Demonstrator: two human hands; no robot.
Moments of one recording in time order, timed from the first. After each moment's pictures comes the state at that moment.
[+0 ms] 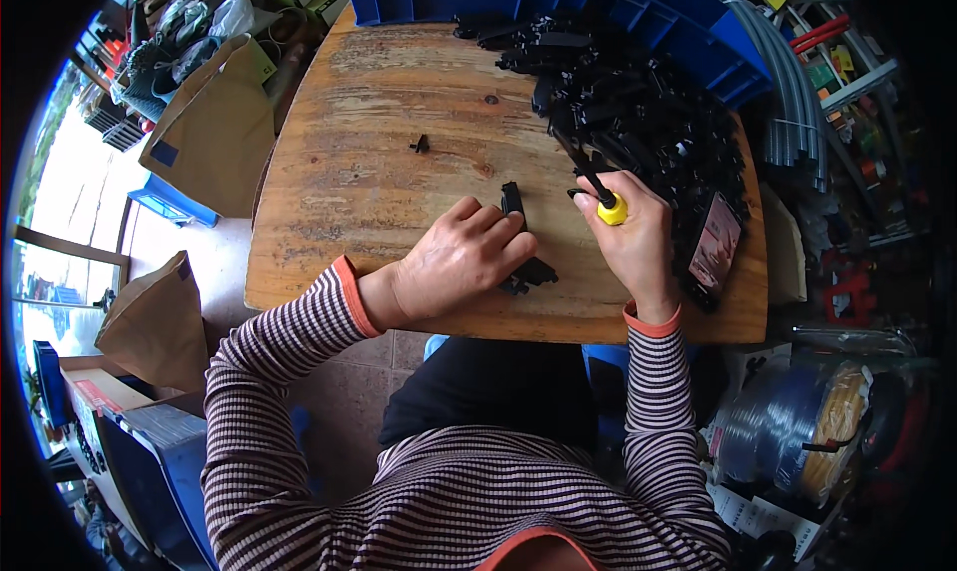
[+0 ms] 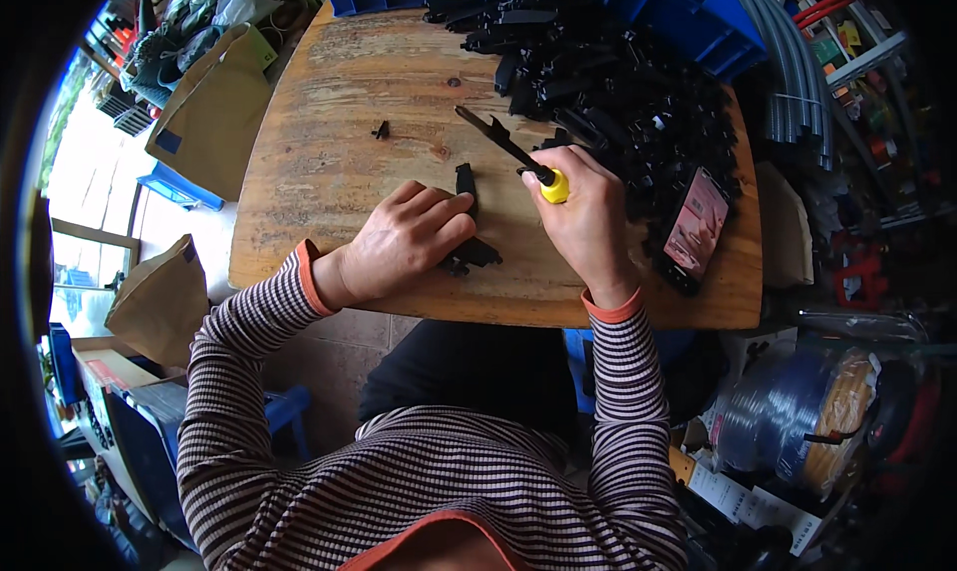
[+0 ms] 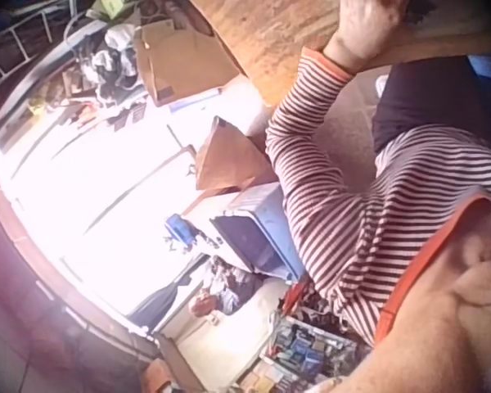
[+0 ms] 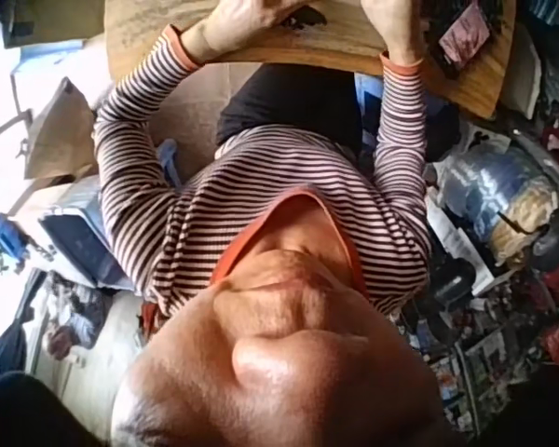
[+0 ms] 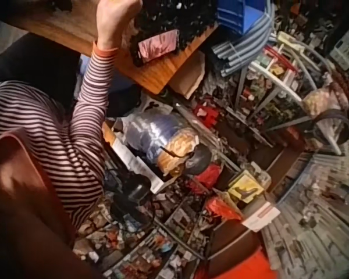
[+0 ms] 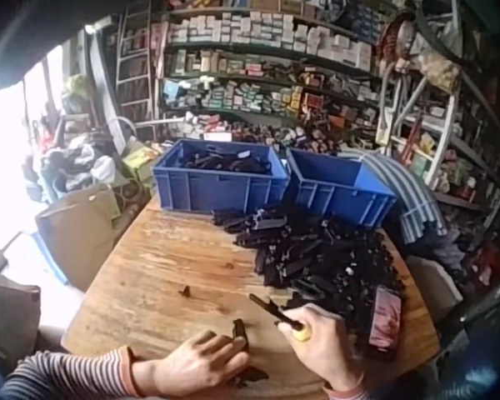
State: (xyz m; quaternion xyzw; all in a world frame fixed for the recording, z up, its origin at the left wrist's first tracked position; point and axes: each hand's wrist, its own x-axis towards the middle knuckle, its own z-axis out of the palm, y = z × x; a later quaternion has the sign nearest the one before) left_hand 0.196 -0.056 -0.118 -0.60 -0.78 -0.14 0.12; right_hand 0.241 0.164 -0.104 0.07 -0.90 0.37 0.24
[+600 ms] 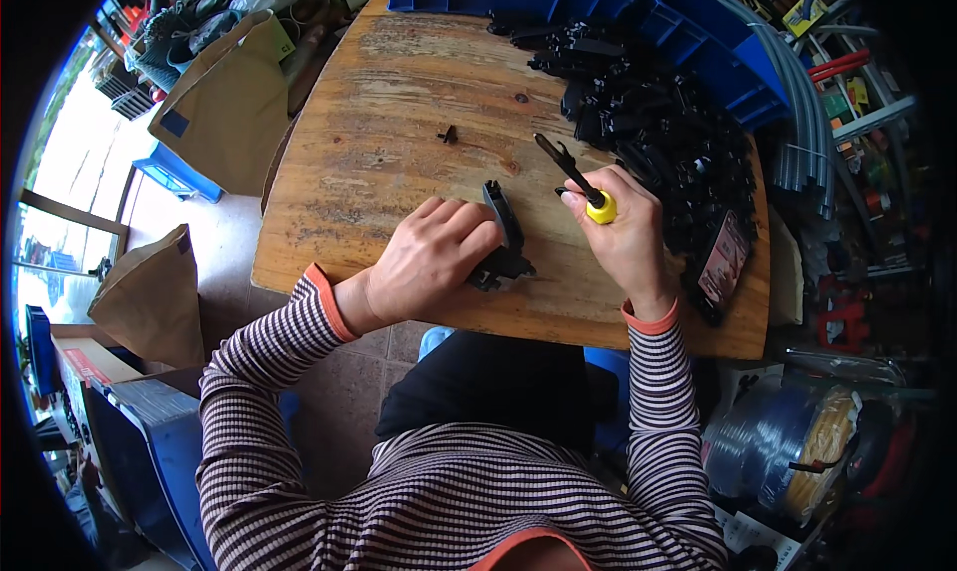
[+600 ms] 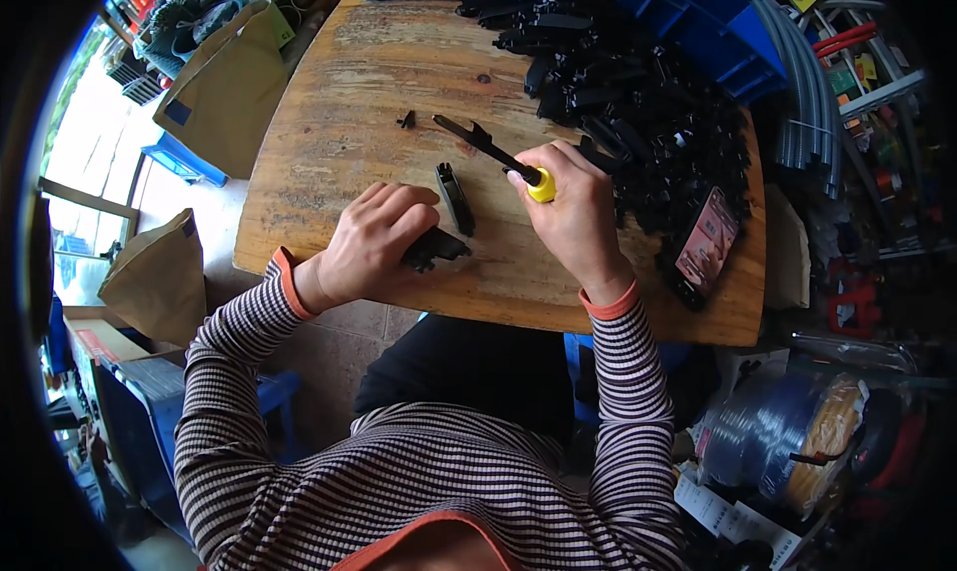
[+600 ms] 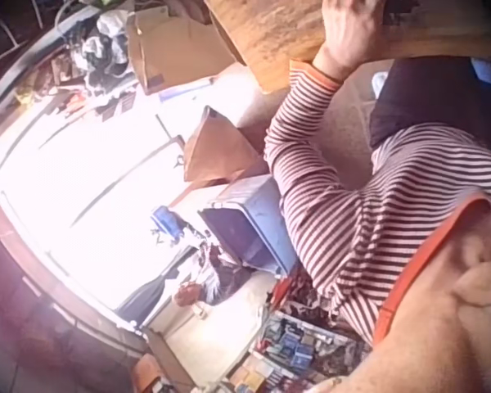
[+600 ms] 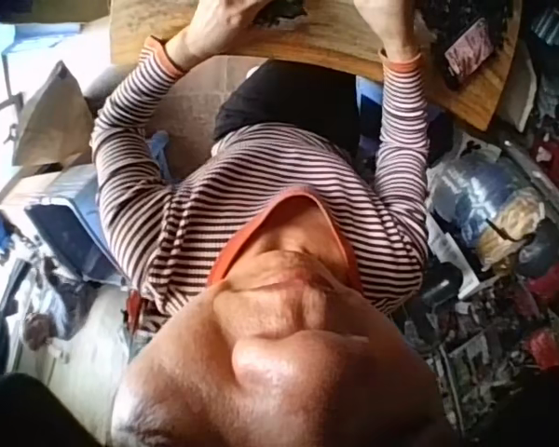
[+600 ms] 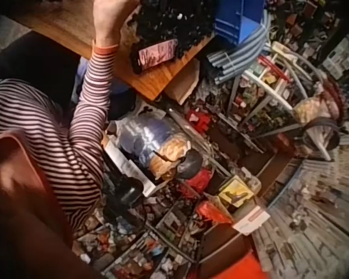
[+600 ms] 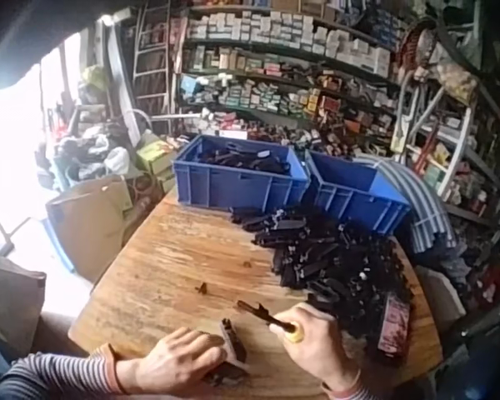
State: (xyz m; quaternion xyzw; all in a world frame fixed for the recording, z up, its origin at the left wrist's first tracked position) left_hand 0.201 -0.095 -0.122 -0.53 -0.80 -0.25 0.12; right_hand 0.227 0.139 -0.100 0.14 -0.90 0.37 0.20
